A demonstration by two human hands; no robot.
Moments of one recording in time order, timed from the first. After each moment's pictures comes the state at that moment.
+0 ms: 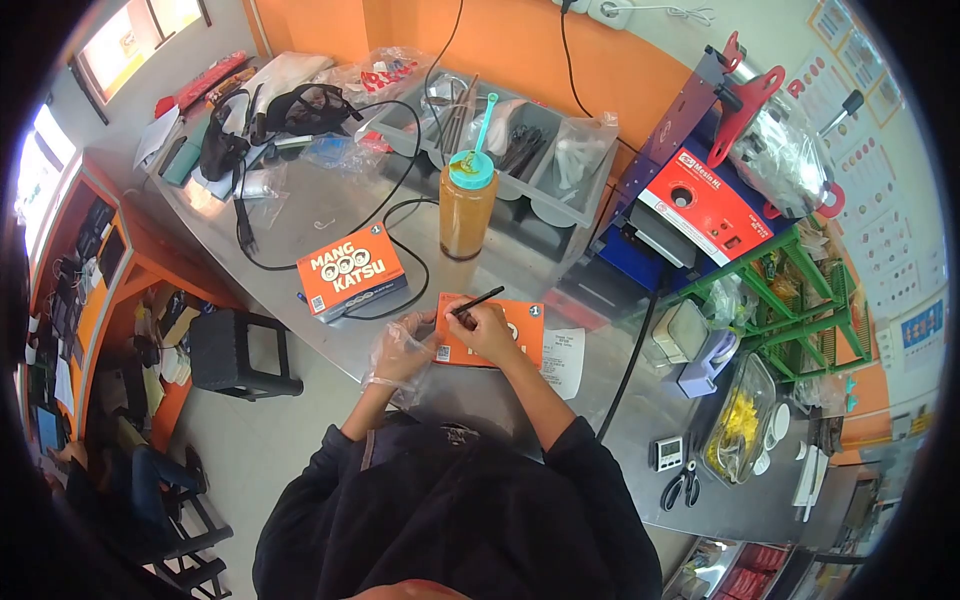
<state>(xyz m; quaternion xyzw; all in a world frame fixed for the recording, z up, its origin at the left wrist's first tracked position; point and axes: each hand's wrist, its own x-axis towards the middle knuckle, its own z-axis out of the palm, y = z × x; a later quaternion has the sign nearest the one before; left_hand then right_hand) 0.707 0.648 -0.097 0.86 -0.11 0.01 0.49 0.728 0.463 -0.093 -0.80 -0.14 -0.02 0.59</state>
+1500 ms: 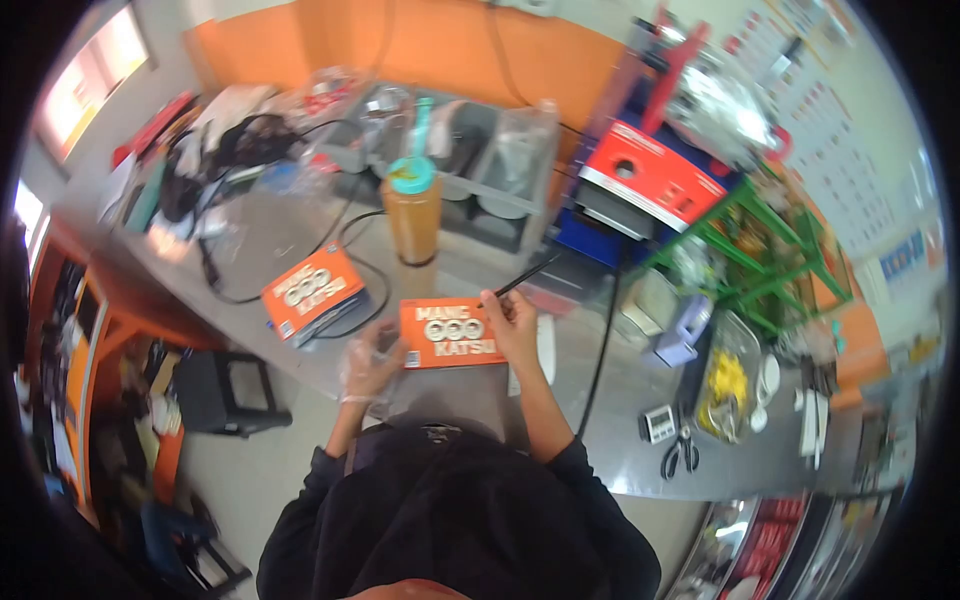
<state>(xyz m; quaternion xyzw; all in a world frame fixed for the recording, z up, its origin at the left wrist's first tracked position) 0.704 0.651 -0.088 0.86 -0.11 0.03 0.50 0.695 0.410 -0.060 -0.68 0.12 -0.17 0.70</state>
